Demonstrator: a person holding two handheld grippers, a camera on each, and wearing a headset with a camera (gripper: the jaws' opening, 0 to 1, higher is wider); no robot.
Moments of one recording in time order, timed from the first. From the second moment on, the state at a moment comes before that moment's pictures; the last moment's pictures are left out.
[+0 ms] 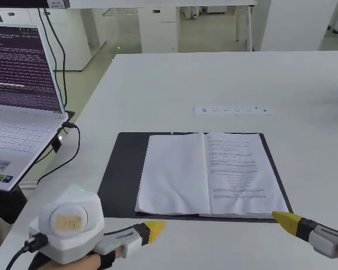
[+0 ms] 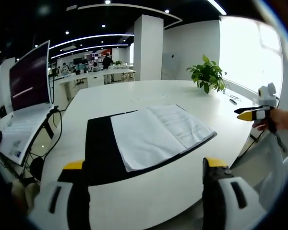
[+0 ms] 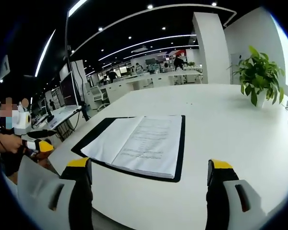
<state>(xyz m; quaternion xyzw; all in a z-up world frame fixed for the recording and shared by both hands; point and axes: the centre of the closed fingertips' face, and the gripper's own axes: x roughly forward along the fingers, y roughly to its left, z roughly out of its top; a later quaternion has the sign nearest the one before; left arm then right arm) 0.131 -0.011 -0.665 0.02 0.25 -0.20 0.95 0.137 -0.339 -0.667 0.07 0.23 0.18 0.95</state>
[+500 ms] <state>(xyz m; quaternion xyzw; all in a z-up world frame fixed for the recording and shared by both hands) 0.142 -0.045 -0.657 0.03 0.24 -0.22 0.94 0.131 -0.345 -0.665 0.09 0.23 0.17 0.95</state>
